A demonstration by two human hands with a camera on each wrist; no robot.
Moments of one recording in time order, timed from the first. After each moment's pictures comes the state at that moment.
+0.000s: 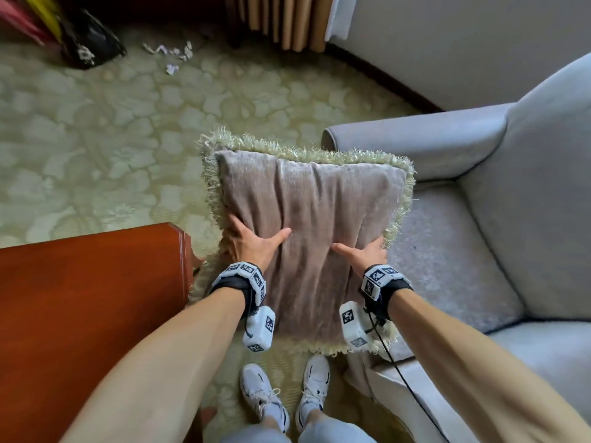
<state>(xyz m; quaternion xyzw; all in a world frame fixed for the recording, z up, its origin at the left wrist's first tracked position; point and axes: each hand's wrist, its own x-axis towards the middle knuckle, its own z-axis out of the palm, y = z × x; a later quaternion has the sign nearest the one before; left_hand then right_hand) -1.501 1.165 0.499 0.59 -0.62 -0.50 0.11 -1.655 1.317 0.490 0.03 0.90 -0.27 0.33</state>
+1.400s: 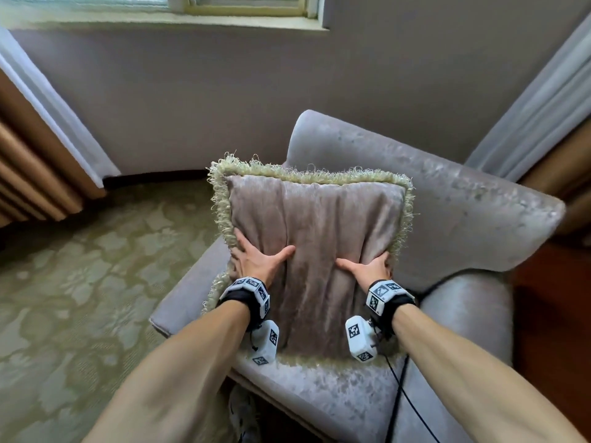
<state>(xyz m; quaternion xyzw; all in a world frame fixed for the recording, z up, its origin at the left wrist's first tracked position) -1.984 1.257 0.612 0.29 -0.87 -0.40 -0.06 -1.969 1.478 0.614 0.36 0.81 -0.45 0.10</state>
